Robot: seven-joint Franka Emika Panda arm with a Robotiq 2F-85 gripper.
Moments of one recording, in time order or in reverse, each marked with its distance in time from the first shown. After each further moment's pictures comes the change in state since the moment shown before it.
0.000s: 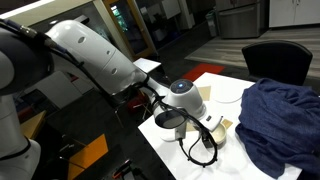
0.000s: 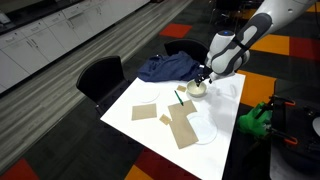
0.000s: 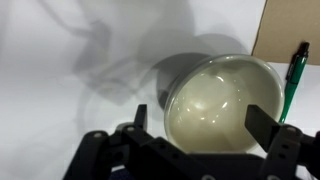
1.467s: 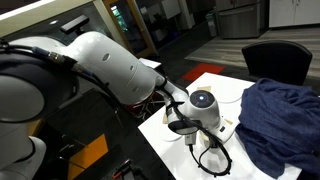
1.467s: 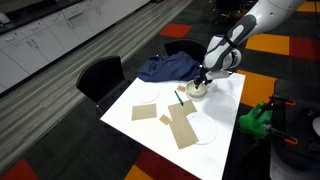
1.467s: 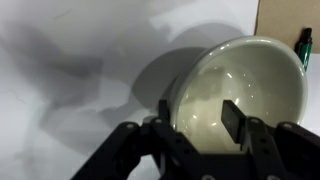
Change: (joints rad) arm -0.208 0.144 0.164 0.144 0.099 -0.058 -0.125
